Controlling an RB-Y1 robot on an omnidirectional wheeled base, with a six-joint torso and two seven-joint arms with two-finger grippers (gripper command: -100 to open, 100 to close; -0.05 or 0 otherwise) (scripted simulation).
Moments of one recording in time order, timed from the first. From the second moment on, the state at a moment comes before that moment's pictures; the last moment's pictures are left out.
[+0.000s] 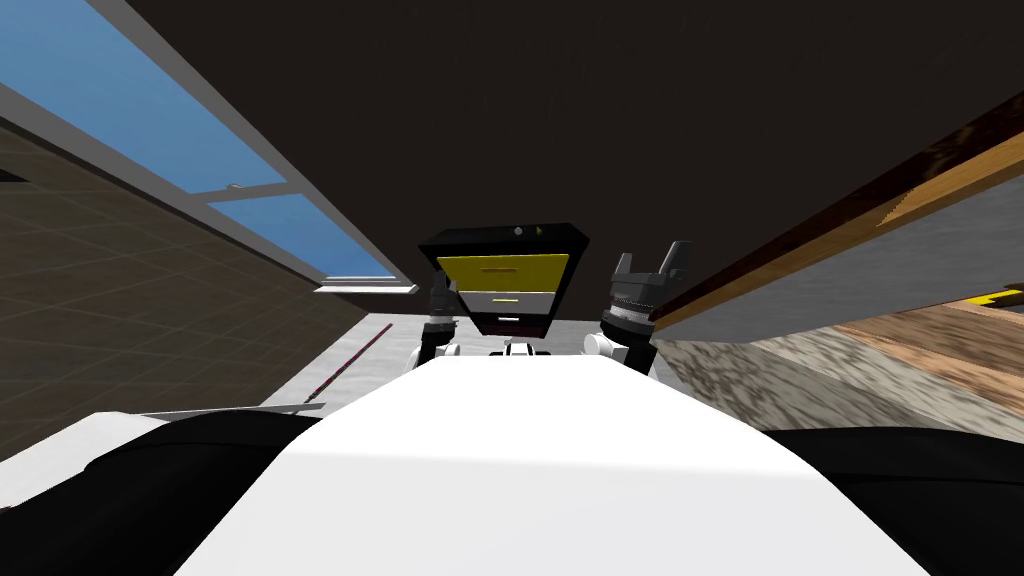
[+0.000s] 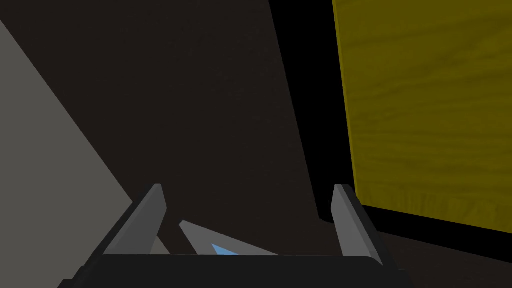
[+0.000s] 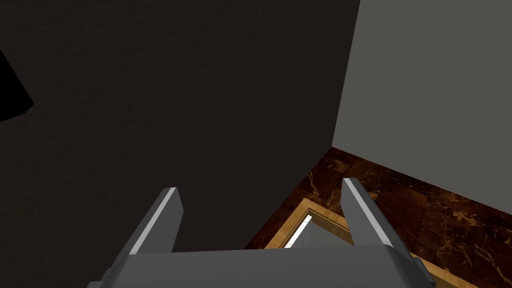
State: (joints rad) left arm 0.49 0.11 -0.03 -2.20 -0.12 -0.39 0.02; right arm 0.47 0.05 -0.06 -2.29 -0.11 -0.62 0.00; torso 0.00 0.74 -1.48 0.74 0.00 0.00
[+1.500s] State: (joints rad) left arm 0.43 0.16 -0.04 -1.79 -0.12 -0.57 -0.02; right arm 0.47 0.05 -0.06 -2.29 -0.11 -0.62 0.00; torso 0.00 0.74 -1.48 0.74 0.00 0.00
